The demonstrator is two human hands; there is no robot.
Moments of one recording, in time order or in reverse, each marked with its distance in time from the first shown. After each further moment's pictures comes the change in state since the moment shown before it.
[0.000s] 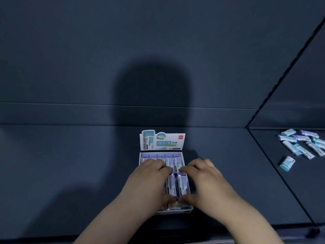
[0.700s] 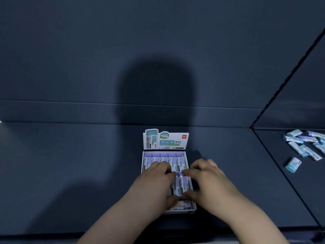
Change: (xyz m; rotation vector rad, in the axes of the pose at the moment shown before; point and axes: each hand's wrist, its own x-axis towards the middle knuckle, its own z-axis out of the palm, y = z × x) left_hand -0.002 0.002 0.007 -0.014 -0.088 0.009; right_hand 0.005 0.002 0.003 -0.004 -0.051 0.013
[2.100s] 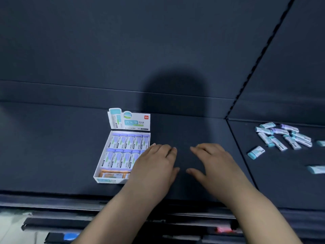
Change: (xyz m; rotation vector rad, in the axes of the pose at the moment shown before) left_hand 0.026 0.118 0.024 0.208 0.341 -0.098; right_hand -0.067 0.093 -0.040 -0.108 0.135 -0.056
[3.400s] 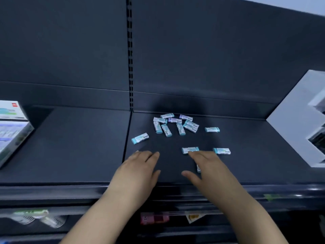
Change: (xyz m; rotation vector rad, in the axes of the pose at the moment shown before) left_hand 0.063 0.308 0.036 -0.191 -0.130 -0.087; right_hand -0.179 0.282 -0.081 0.116 0.070 0.121
